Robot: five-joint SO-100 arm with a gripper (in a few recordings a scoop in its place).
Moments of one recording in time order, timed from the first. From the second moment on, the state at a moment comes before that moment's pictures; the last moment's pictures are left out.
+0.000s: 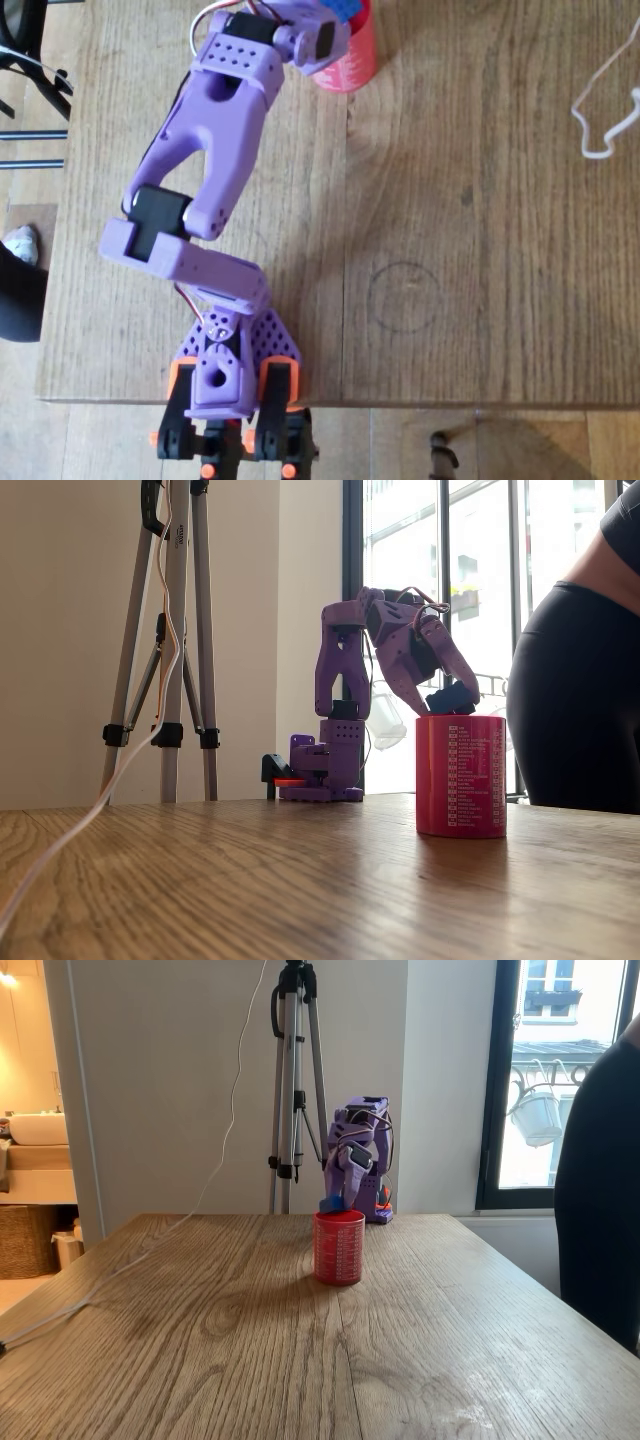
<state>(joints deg) 19.2 101.2 110.3 39.9 -49.4</state>
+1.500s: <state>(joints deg) 15.6 164.4 131.3 35.4 -10.2</state>
